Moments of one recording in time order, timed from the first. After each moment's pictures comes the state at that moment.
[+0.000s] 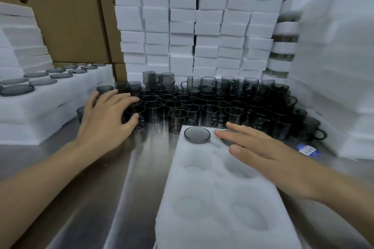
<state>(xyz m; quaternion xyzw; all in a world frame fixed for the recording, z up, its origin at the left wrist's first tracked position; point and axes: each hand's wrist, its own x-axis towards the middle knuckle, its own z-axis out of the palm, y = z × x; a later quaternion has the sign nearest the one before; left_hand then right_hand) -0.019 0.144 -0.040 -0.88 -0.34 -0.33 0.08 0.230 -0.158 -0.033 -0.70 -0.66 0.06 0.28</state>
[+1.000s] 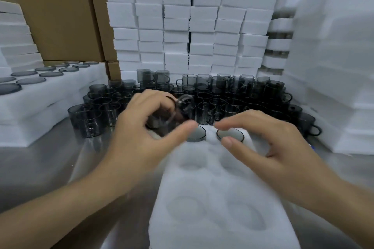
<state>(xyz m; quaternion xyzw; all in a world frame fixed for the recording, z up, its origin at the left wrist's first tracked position) 0.009 0.008 -0.019 -0.81 -0.09 -0.53 -0.25 0.193 -0.170 -0.014 -0.63 -0.65 -0.11 0.41</state>
